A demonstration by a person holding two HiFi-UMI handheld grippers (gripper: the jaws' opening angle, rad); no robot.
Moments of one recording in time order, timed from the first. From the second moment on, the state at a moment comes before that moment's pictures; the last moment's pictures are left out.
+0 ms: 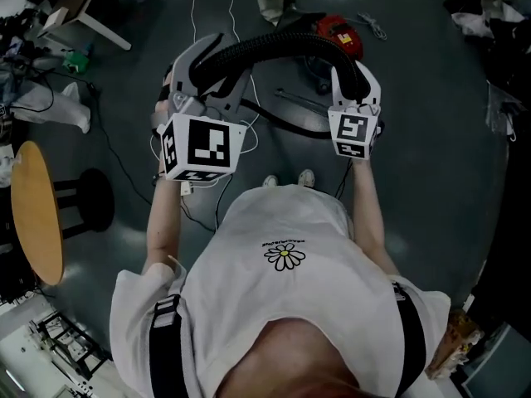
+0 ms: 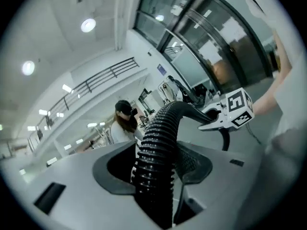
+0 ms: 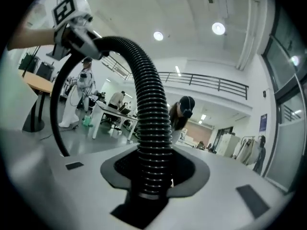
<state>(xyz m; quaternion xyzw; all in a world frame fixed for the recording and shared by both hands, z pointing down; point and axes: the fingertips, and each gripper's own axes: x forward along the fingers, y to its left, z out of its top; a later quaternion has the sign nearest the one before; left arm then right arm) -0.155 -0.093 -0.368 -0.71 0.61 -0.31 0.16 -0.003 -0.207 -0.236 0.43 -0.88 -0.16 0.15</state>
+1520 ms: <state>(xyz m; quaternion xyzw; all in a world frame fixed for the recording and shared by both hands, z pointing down) -0.150 -0.106 -0.382 -0.64 0.65 -0.35 0.22 0.019 -0.156 -0.297 0.45 -0.88 -0.05 0.14</state>
